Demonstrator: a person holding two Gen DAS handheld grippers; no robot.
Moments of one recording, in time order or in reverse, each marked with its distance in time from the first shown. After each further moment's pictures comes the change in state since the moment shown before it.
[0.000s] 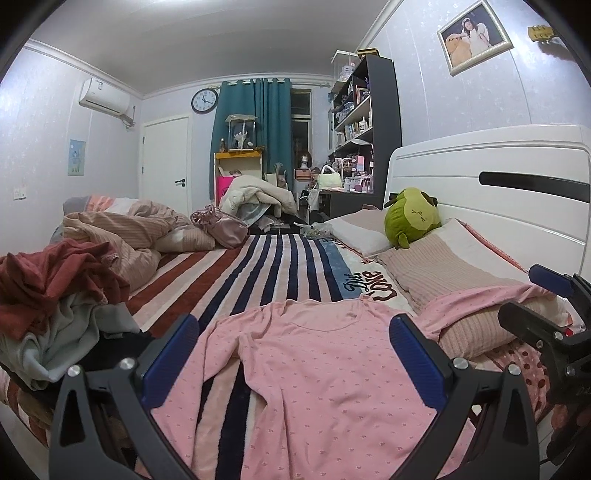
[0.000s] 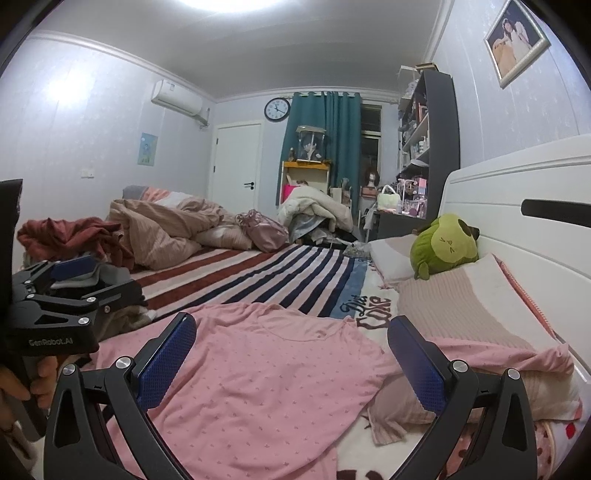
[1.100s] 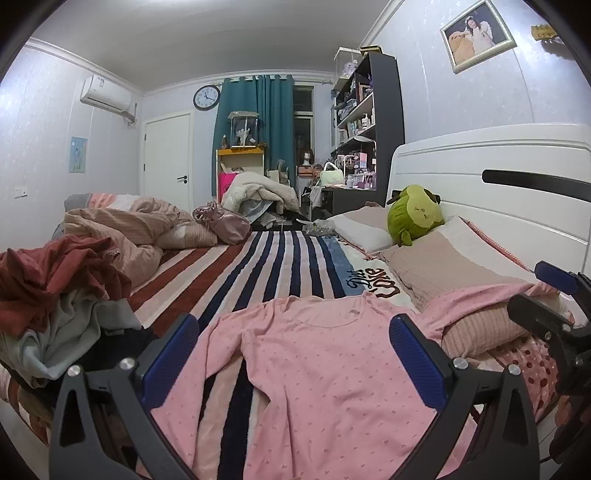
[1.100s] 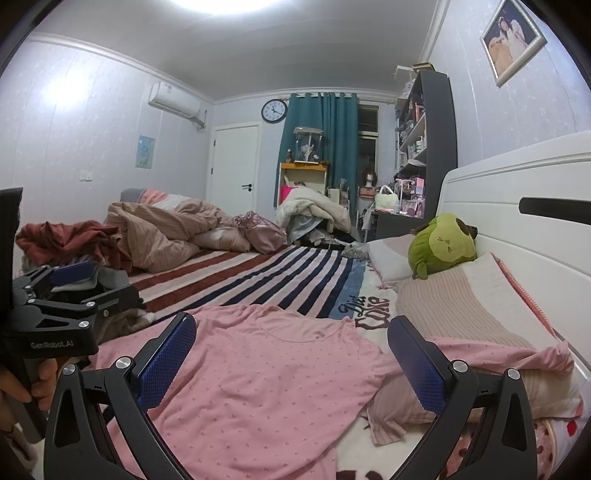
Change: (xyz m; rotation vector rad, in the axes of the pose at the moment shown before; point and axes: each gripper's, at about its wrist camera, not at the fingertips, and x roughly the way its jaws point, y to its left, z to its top) left arm 0.001 0.004 -0.003 -0.004 0.013 0.006; right arm -0.001 0.000 0.001 0.003 -0.004 -0.005
